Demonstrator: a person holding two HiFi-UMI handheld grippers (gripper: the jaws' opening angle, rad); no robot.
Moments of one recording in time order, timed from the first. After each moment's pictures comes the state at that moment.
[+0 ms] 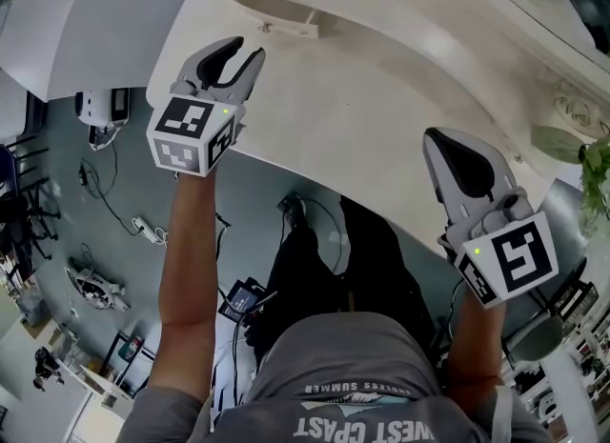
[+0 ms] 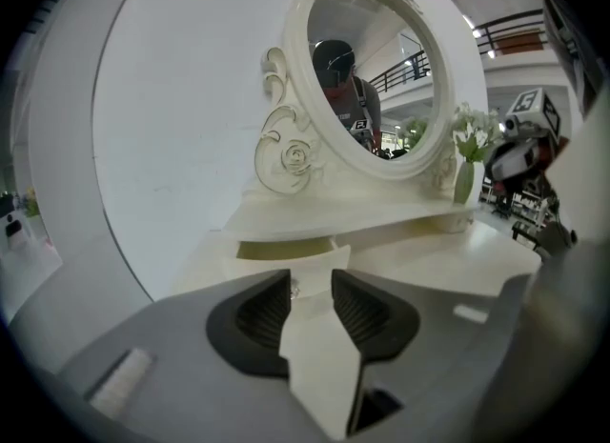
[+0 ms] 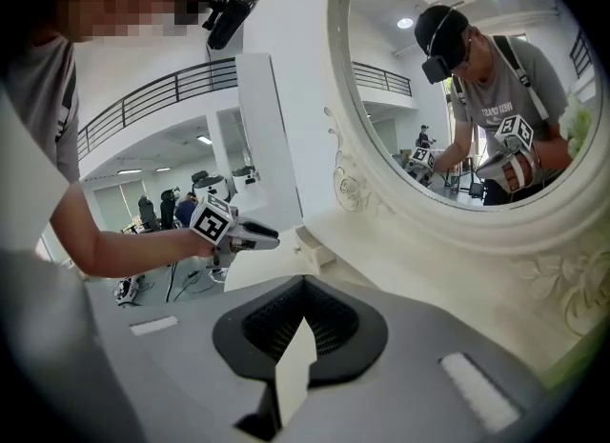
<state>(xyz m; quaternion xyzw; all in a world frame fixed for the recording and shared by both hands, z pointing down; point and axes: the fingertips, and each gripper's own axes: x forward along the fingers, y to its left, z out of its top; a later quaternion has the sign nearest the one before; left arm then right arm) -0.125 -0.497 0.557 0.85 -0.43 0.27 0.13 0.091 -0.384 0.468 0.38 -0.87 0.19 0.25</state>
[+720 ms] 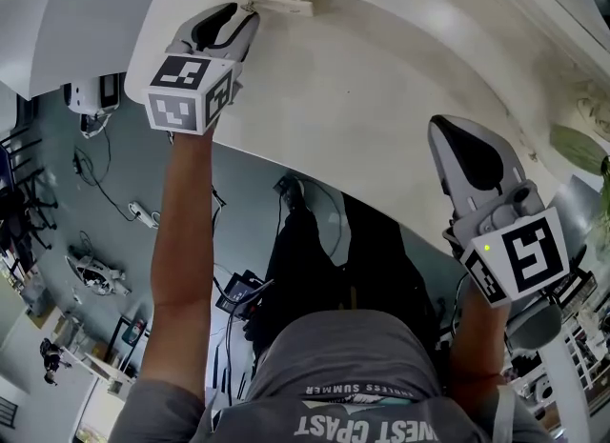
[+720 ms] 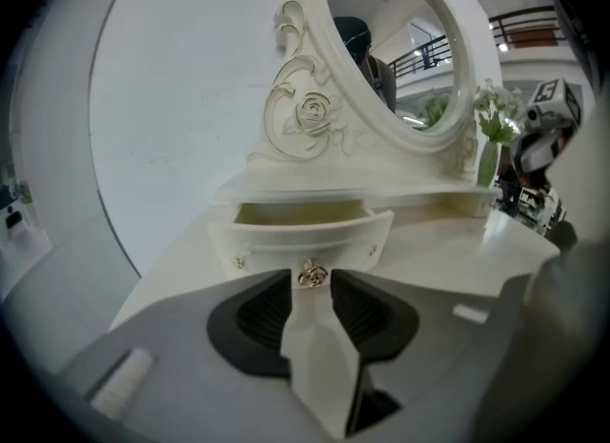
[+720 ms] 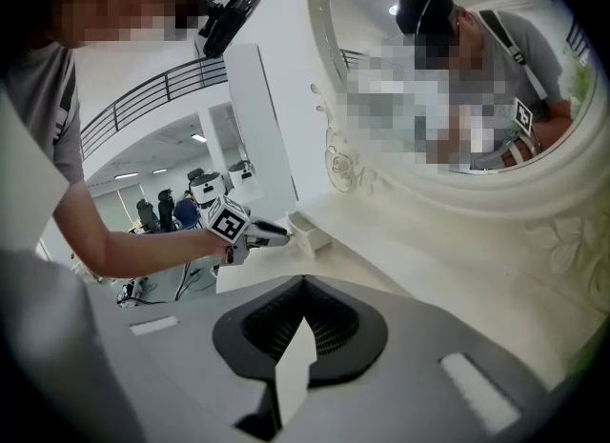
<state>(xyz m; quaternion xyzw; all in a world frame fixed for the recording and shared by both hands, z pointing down) -0.127 -0.538 0.626 0.84 -0.44 0.30 0.15 0.094 -0.397 0.513 0.38 -0.86 0.22 0.26</state>
